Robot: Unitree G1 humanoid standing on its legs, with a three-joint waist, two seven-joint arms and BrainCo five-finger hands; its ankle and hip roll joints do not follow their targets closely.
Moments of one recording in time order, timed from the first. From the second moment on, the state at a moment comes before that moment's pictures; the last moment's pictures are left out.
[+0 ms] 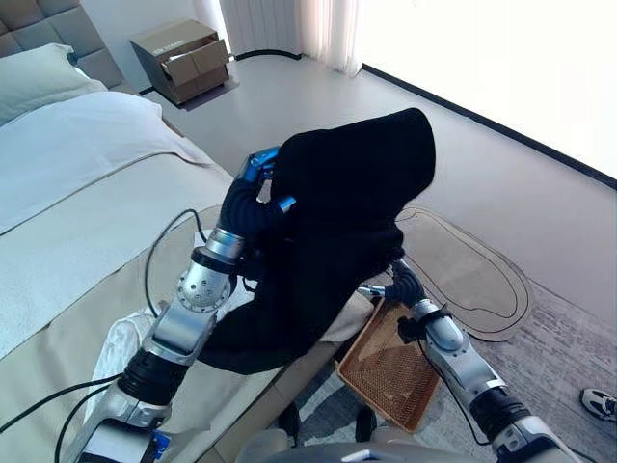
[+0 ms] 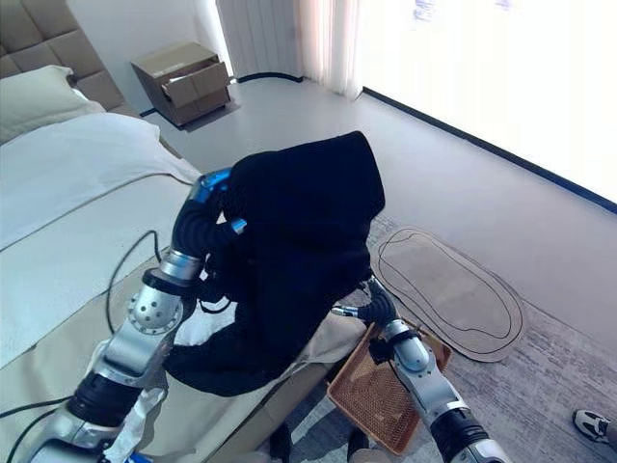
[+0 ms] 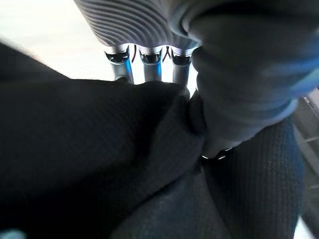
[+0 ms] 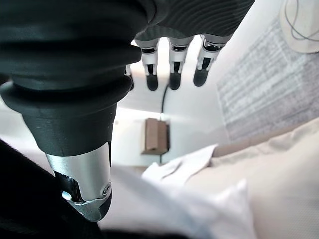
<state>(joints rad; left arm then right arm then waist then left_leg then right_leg) -0.30 0.51 -0.30 -0.20 -0.14 -0.38 0.11 -0.13 -0.37 0.36 0.36 0.19 -0.27 0.01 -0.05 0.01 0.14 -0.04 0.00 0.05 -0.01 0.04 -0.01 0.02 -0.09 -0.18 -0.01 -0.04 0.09</state>
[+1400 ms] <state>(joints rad) -0.39 0.49 -0.33 -0.19 0.03 -0.32 0.19 -0.20 -0.25 0.55 0.36 0.30 -0.19 0.11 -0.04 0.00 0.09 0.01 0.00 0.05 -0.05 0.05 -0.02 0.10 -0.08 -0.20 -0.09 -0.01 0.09</state>
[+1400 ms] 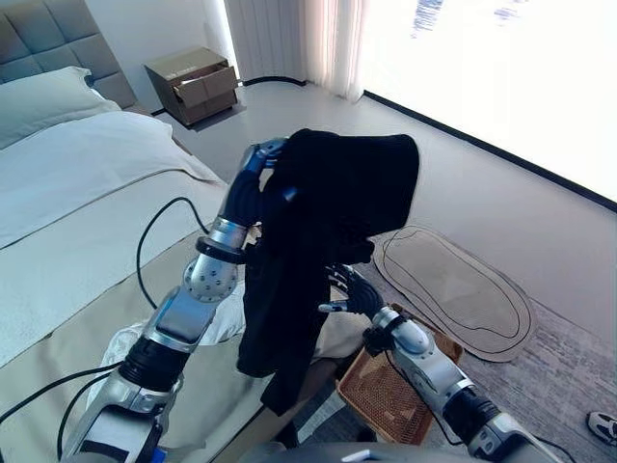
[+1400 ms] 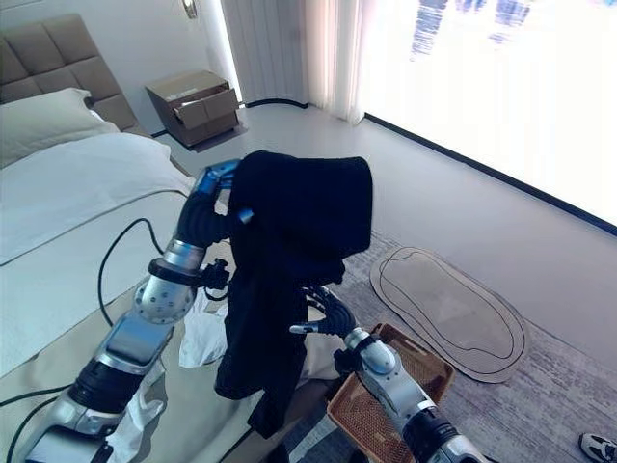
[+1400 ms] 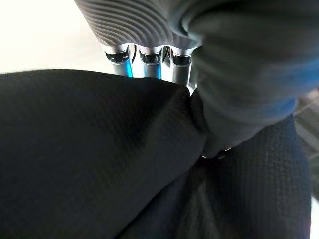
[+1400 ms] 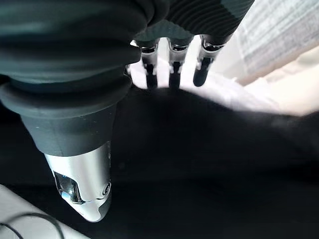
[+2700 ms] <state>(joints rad) -0.18 0.43 -0.18 -0.17 -0.01 -0.32 0.24 0.00 -0.31 0.19 0.22 0.41 -0.24 0.06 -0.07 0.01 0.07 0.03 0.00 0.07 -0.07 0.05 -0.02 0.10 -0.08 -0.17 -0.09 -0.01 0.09</state>
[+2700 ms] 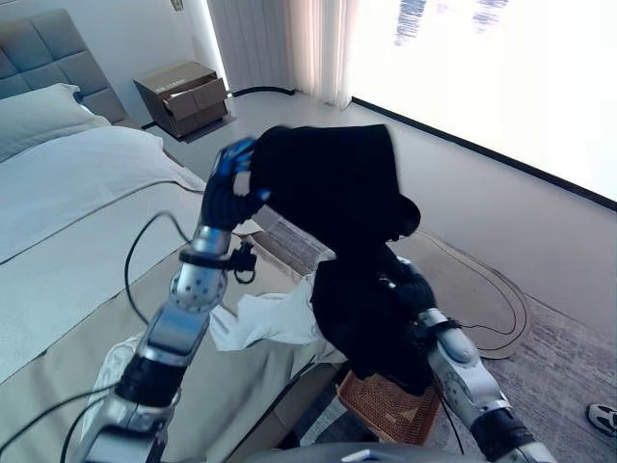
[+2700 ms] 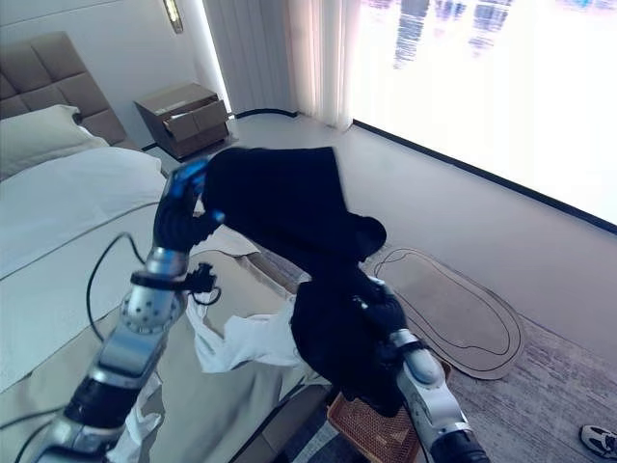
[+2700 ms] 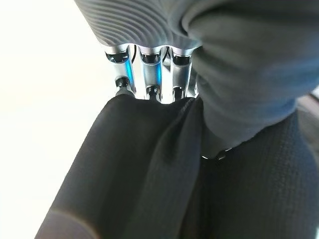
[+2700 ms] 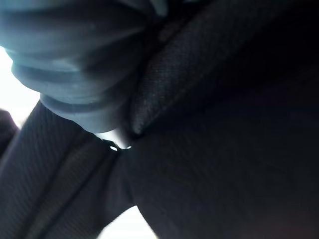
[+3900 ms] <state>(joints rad) 0.09 0.29 -0.10 0.31 -0.17 -0.31 0.17 -0.08 -0.44 0.04 -0.08 0.45 -0.27 -0.03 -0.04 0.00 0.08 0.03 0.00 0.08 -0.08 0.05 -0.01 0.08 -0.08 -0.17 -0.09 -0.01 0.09</state>
